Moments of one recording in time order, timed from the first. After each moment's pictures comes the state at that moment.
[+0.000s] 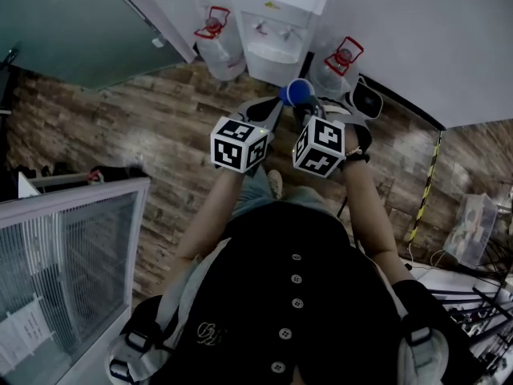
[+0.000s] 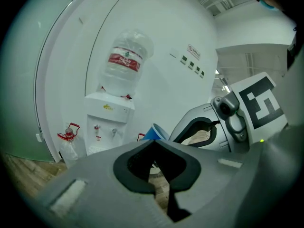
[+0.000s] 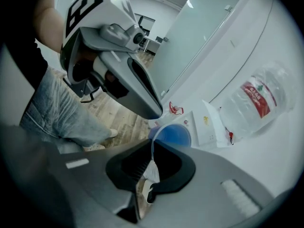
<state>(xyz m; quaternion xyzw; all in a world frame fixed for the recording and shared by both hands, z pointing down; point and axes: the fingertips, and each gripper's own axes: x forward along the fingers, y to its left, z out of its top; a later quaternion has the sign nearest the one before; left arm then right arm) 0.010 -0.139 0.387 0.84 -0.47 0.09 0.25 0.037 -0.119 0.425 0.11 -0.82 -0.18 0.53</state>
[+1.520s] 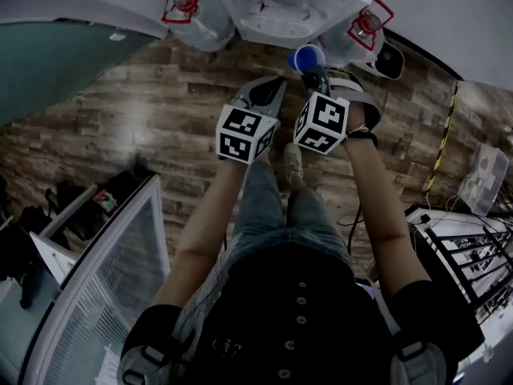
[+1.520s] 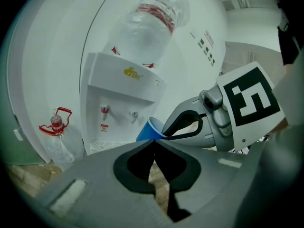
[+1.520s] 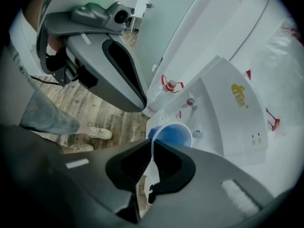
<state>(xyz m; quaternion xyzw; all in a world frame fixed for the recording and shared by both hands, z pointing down) -0.064 -0.281 0.544 0.85 -0.39 0.15 0.31 -0.029 -0.281 0.586 0.15 -0.77 -0.11 0.62</state>
